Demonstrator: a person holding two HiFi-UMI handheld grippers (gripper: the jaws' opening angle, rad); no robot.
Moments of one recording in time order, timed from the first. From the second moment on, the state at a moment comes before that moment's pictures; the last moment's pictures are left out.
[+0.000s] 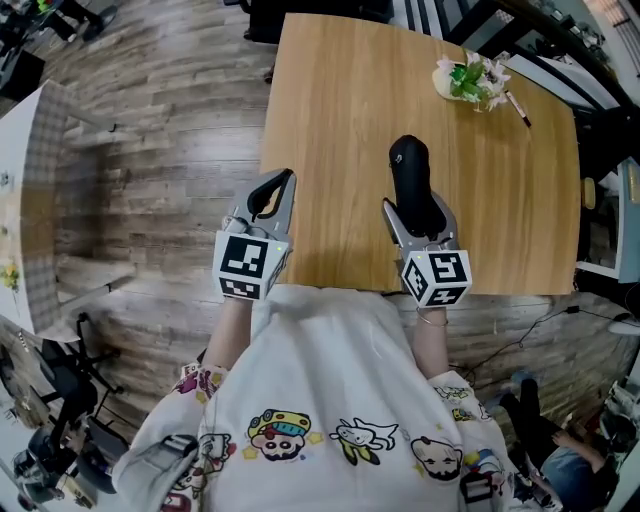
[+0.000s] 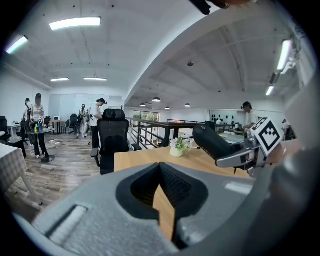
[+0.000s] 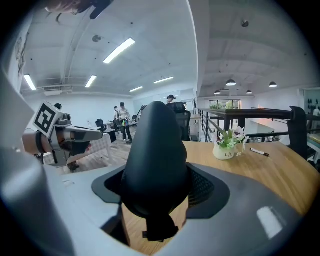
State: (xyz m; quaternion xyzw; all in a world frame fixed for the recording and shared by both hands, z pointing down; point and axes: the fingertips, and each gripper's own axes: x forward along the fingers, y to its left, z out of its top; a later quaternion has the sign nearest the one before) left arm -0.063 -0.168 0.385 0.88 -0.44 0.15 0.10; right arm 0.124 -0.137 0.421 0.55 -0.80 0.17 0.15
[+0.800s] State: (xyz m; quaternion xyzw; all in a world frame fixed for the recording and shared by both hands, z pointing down) left arm -0.064 -0.184 0.417 0.88 -0.43 0.16 0.14; right arm 0.095 -0.164 0.459 0.50 -0.82 0.19 0.21
